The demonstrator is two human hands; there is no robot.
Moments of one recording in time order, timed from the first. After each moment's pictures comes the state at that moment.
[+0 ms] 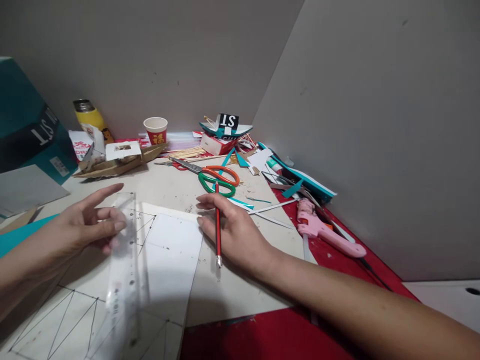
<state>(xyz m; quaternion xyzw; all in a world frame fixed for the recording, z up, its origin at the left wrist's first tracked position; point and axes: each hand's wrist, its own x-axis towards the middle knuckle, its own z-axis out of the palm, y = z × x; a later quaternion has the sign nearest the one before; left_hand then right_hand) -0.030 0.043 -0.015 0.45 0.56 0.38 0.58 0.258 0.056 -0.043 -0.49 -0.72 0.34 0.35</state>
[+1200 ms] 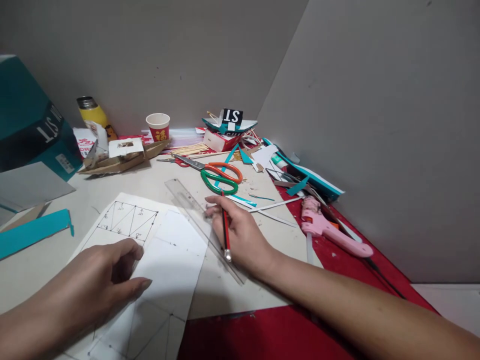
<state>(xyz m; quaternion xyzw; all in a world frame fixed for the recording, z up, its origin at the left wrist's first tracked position) 0.006 -0.005 -0.022 0.68 0.66 -0.04 0.32 0.264 0.053 -0.058 -0.50 -0.69 0.36 0.38</state>
